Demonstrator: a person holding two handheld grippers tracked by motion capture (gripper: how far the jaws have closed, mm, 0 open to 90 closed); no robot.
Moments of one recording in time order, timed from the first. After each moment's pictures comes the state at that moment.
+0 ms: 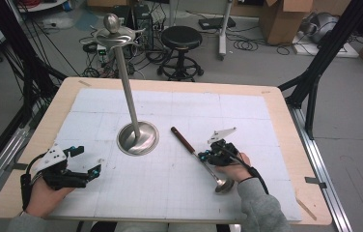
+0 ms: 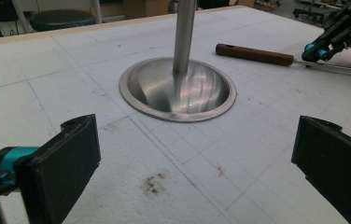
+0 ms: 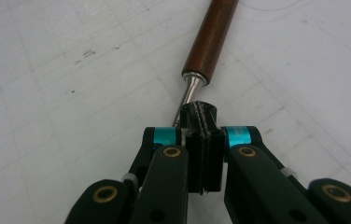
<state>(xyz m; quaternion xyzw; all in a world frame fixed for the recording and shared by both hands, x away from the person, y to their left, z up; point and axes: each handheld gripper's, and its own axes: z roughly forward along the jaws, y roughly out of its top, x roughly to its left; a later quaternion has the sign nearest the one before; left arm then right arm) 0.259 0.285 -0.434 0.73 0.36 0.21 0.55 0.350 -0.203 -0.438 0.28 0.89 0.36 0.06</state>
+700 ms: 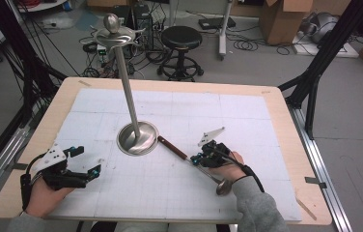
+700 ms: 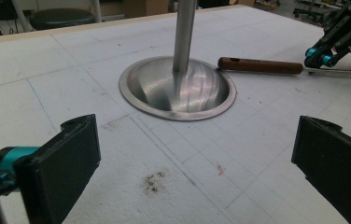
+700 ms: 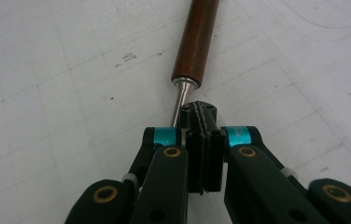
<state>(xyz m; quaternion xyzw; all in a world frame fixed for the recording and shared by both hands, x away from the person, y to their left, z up) 0.258 0.286 -0.434 0.73 0.36 0.21 0.55 0.348 -0.179 -0.433 0.23 0.91 0.34 0.04</state>
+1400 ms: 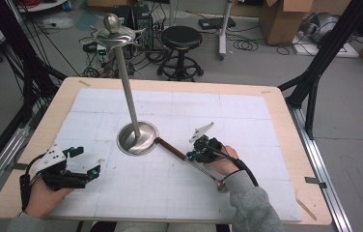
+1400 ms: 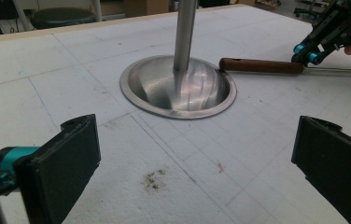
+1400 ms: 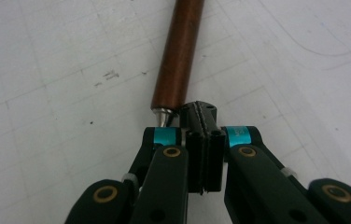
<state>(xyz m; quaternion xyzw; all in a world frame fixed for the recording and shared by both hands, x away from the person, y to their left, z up) 0.257 0.287 -0.434 0.73 0.36 0.21 0.55 0.361 -0.156 -0.427 0.22 0.93 0.30 0.07</state>
